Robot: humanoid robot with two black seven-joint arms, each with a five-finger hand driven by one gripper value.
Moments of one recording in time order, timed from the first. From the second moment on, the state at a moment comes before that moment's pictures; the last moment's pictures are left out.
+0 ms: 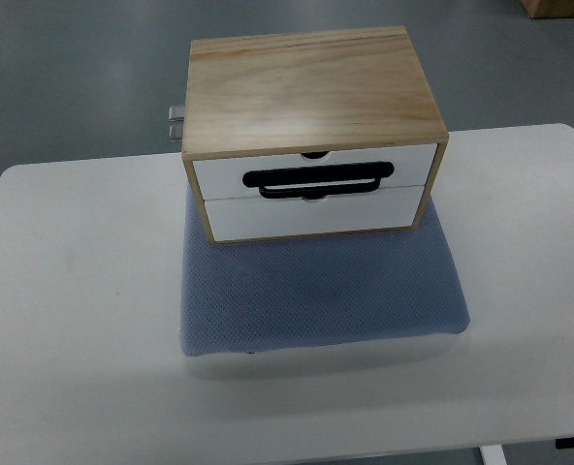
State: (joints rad) left arm 0.05 0.00 -0.27 -0.10 0.04 -0.02 -0.17; right arm 1.42 -0.79 -0.04 0.74 -0.08 0.28 0.23
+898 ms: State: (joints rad) left arm 0.05 0.00 -0.27 -0.10 0.04 -0.02 -0.17; right arm 1.97 -0.71 -0.41 1.24 -0.60 0.61 0.17
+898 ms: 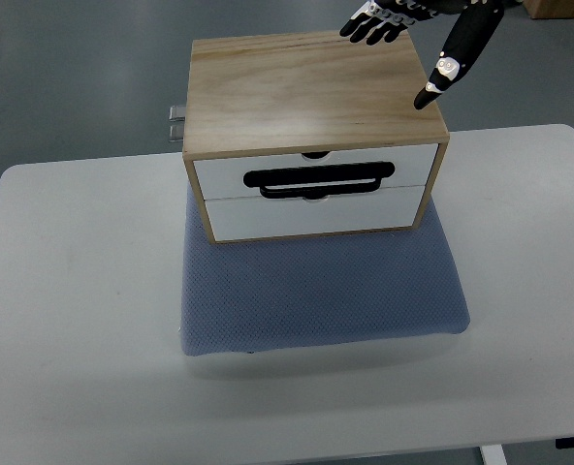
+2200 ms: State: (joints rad) left arm 0.05 0.00 -0.27 -0.10 0.04 -0.02 -0.17; right arm 1.90 -0.51 -0.44 1.41 -0.39 0.41 -0.12
